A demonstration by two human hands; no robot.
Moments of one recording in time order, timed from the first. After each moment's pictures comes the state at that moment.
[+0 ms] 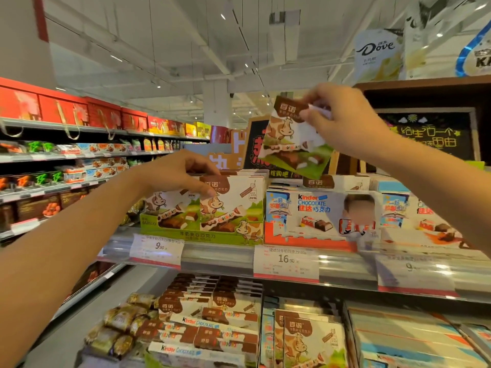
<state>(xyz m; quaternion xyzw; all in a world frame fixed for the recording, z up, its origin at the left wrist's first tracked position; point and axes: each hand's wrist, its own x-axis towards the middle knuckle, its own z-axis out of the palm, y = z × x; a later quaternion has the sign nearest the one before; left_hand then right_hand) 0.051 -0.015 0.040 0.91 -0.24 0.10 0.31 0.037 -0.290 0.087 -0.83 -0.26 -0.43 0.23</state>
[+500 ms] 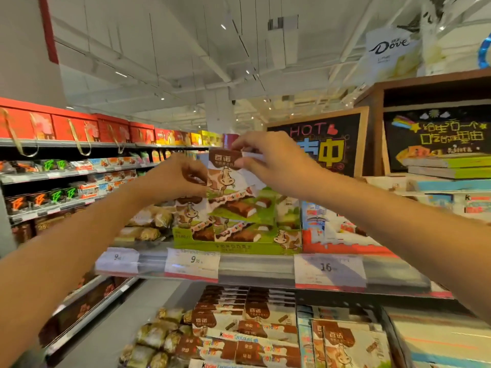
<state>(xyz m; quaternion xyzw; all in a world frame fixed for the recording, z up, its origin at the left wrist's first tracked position) 0.048 0.035 0.045 0.90 -0.24 0.19 0.31 0.033 -0.174 0.054 -0.82 -0.38 -0.36 0.22</state>
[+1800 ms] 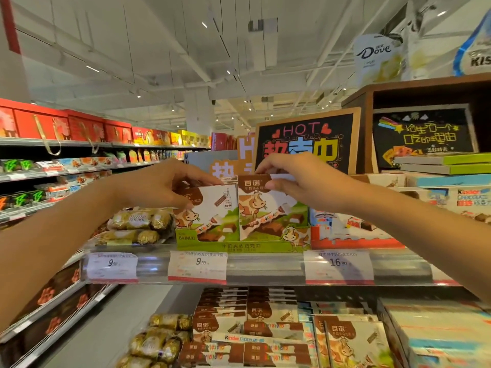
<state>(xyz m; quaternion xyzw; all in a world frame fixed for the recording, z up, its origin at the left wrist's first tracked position) 0.050 0.070 0.049 0.92 -0.33 0.06 0.23 0.037 -0.198 0.032 -0.87 -0.37 -0.28 0.15</state>
